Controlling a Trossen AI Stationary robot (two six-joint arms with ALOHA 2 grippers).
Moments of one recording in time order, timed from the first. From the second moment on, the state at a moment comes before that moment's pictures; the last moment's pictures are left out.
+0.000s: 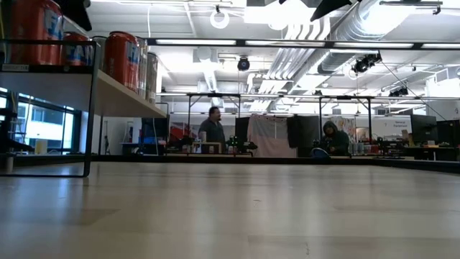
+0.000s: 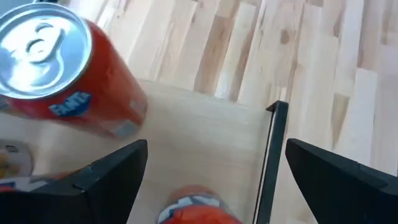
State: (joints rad) left arm -0.17 0.87 1.21 -1.33 -0.22 -0.40; right arm 0.19 1.37 1.49 -1.03 0.86 0.96
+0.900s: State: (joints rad) left arm -0.22 0.98 1.21 -1.41 -0.15 -0.42; right arm 0.19 1.37 1.49 -1.03 0.85 0.96
